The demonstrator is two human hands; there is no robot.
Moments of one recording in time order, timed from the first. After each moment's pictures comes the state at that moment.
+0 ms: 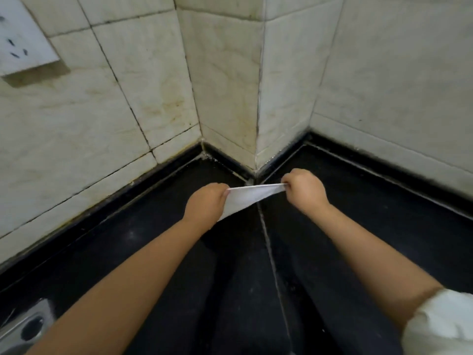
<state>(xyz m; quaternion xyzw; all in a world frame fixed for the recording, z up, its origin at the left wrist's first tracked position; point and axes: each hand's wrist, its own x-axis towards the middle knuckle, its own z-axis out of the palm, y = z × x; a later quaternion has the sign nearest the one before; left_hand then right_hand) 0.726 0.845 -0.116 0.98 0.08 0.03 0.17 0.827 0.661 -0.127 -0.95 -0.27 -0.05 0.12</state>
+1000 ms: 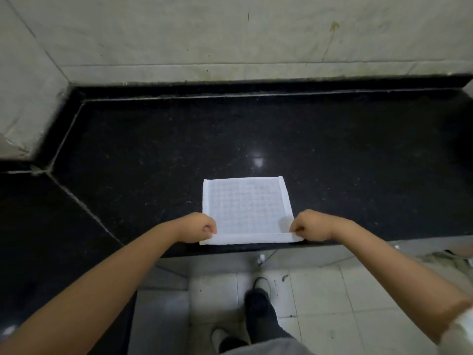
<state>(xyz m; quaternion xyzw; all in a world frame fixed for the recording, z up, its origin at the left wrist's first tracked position) 0.616 0.529 -0.198 0.83 -0.35 -0.42 0.05 0.494 0.275 -0.195 -0.92 0.04 0.36 0.16</state>
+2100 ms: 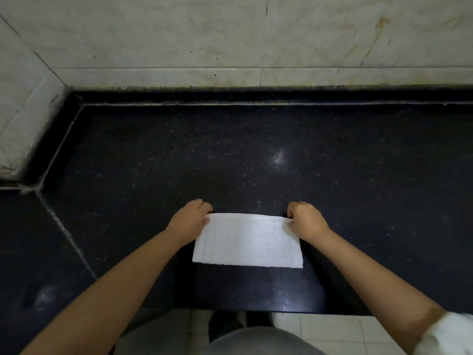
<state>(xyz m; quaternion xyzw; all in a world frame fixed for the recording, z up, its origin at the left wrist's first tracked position) 0.705 0.481 -0.233 0.94 -0.28 -0.21 0.05 0.611 0.236 -0.235 -0.95 0.17 0.21 0.17</state>
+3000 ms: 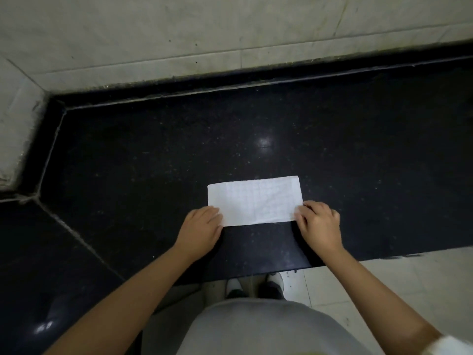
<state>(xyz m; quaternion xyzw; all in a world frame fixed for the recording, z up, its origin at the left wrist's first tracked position) 0.650 0.513 -0.250 0.88 -0.47 -0.06 0.02 0.517 0.282 -0.243 -0.97 0.23 0.00 0.11</state>
